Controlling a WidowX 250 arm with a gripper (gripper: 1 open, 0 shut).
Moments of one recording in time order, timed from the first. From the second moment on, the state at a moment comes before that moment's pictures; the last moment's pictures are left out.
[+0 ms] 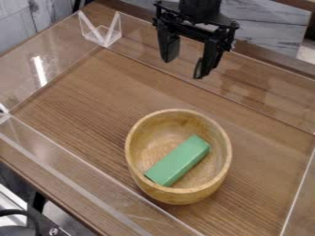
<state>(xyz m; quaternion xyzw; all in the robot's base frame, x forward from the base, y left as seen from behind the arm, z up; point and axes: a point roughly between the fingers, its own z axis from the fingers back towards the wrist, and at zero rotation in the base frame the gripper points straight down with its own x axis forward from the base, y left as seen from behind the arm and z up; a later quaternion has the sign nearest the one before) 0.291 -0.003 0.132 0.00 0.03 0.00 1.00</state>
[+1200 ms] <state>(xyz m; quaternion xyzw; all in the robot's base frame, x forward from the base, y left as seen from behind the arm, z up) 0.206 -0.073 0.048 -0.01 0.02 -0.09 1.00</state>
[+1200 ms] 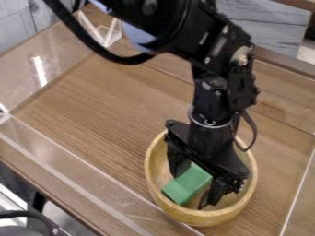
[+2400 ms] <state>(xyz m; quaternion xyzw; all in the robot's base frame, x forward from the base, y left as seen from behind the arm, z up) 0.200 -0.063 0.047 -0.02 0.06 -0.06 1.00</state>
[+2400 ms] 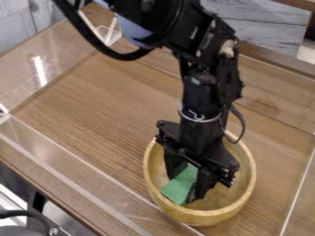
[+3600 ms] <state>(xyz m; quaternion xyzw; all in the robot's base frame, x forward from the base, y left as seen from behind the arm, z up) 0.206 -0.048 0.079 -0.06 0.07 -0.03 1.00</state>
